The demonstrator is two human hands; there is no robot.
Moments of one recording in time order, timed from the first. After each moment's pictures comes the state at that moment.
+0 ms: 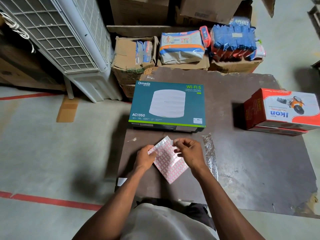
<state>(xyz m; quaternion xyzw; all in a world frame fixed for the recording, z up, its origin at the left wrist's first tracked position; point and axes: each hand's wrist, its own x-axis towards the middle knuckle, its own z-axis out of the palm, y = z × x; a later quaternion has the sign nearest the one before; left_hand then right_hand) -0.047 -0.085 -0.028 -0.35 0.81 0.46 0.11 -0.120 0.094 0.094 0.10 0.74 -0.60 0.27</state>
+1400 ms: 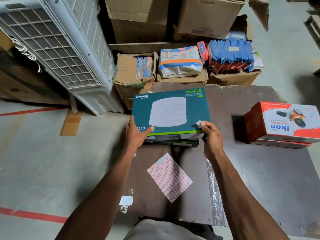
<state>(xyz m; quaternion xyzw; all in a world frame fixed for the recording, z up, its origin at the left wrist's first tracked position) -0.160 -0.154 0.067 -0.37 0.82 0.43 -0.03 -0.244 0.120 0.093 0.17 0.61 -0.76 0.15</state>
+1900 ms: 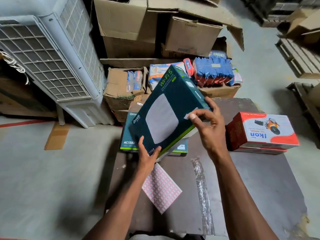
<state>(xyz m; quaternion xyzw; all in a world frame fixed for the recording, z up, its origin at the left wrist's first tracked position) -0.138 -0.054 0.050 -0.30 0.70 0.64 -0.05 -0.234 0.134 0.229 -0.12 0.79 -0.60 -0.04</state>
